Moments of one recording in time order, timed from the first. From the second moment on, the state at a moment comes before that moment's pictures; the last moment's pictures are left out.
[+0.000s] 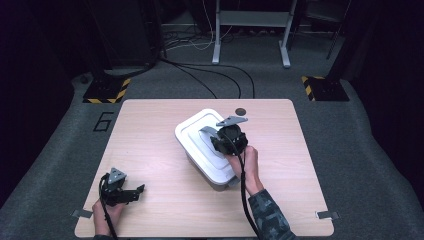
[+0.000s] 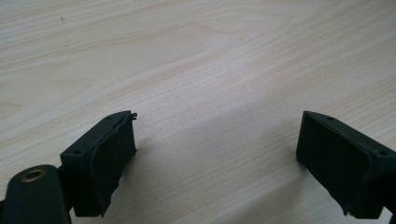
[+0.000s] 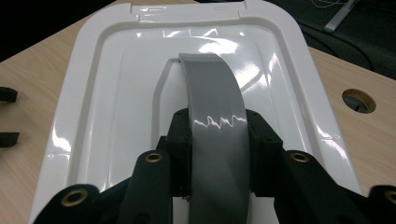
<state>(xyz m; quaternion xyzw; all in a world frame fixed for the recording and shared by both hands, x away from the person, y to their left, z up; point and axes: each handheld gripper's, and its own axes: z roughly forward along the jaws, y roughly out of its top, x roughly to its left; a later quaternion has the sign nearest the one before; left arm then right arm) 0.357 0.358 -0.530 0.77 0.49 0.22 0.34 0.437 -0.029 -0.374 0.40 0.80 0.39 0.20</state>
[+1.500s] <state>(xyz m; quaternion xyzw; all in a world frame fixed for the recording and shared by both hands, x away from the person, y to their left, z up) 0.357 0.359 -0.530 0.77 0.49 0.22 0.34 0.426 -0.057 -0.353 0.41 0.79 0.41 0.19</state>
